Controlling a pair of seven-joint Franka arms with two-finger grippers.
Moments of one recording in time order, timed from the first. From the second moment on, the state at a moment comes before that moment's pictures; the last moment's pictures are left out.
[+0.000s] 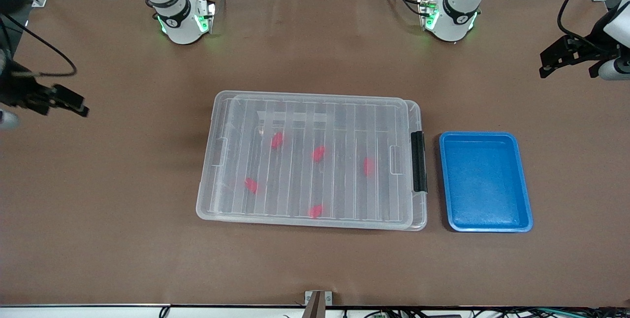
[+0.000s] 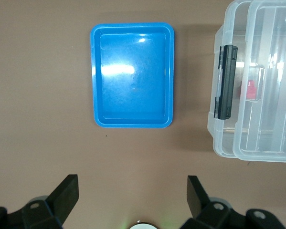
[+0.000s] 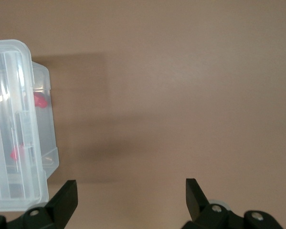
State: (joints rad) left arm 0.03 -0.02 -0.13 -1.47 0.03 1.43 -0.06; right arm -0.01 -0.03 -0.06 -1.61 0.04 1.57 0.03
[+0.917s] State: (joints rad) left arm 0.02 -0.02 -0.17 -1.48 0.03 1.43 -0.07; right arm -0.07 -0.03 -0.05 -1.47 0.01 1.45 0.04
